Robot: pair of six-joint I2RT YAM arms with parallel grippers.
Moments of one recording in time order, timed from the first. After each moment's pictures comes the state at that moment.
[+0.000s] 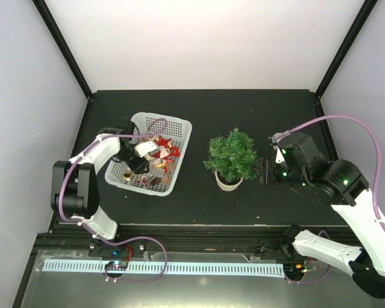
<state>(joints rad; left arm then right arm) -0.10 1.61 1.09 -0.91 0.29 0.70 0.71 0.94 1.41 -1.33 0.07 0.57</state>
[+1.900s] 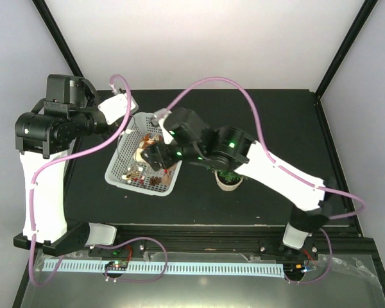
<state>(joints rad) -0.18 1.34 2.13 -1.52 0.31 0.75 1.18 1.66 2.02 -0.97 0.04 0.46</state>
